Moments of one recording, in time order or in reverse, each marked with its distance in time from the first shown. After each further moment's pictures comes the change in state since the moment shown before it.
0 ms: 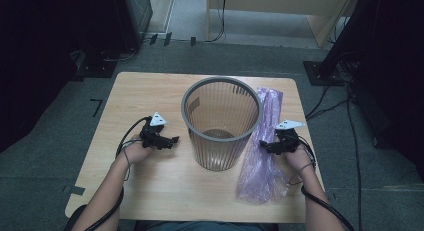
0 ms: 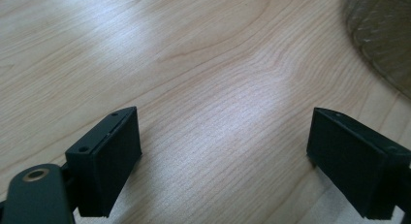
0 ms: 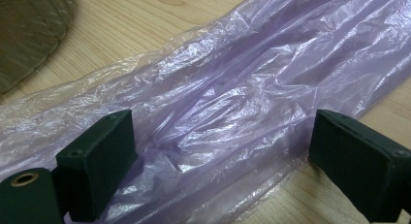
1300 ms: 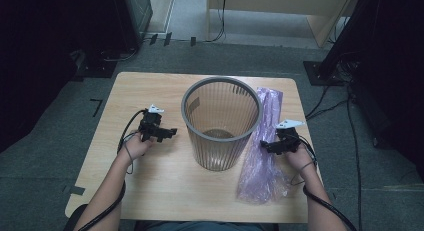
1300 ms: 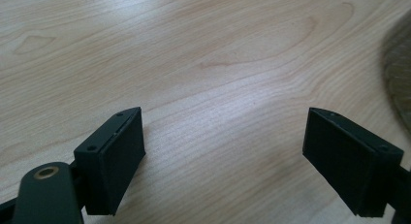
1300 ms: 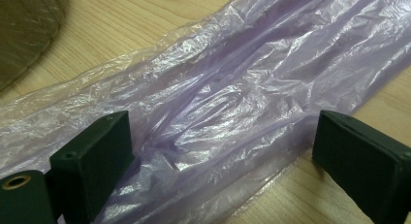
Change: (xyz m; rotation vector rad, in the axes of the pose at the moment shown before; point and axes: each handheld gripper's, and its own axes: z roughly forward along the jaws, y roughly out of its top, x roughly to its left) left arm 0.016 0.022 -0.002 0.087 0.020 -0.201; right arm -0.001 0.002 -0.001 0.026 -0.013 0.015
